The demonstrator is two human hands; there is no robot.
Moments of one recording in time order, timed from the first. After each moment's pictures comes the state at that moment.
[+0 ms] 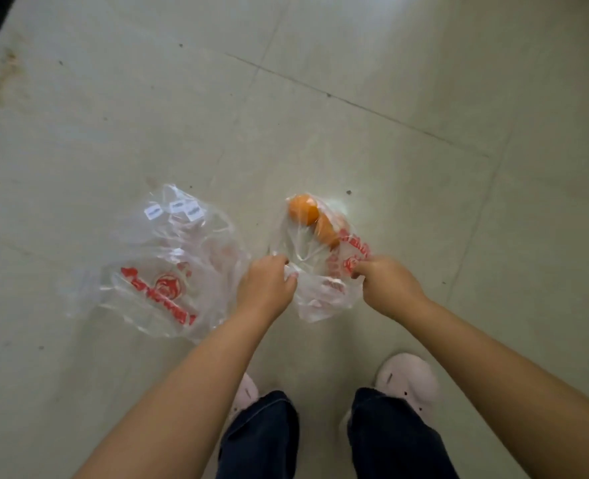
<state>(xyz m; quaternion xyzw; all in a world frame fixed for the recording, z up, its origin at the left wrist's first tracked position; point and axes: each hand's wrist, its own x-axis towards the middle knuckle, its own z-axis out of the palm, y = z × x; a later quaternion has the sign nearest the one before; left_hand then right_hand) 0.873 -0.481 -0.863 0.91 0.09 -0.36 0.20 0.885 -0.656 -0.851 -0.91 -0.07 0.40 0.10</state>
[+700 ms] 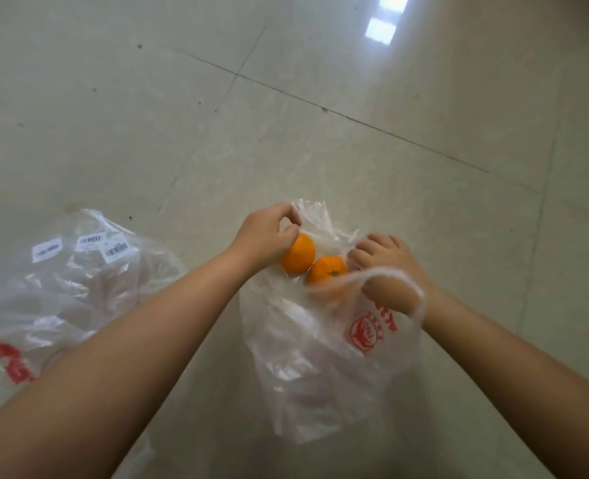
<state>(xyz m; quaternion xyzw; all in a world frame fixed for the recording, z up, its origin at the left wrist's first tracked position) 0.997 -0.490 -1.006 0.89 0.03 -0.23 0.39 0.965 -0.676 -1.022 -0.96 -0.17 0.23 0.01</state>
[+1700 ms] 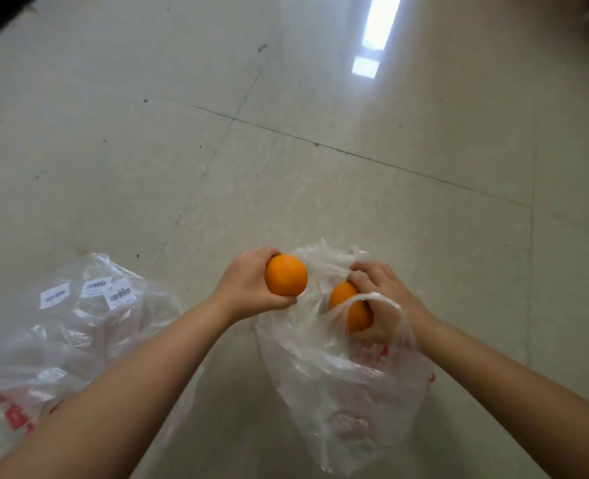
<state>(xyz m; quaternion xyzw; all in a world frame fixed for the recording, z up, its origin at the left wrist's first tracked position) 0.982 -0.463 -1.022 0.93 -0.07 -0.19 0.29 0.951 -0.685 -1.026 -0.95 -0.17 0.20 0.17</state>
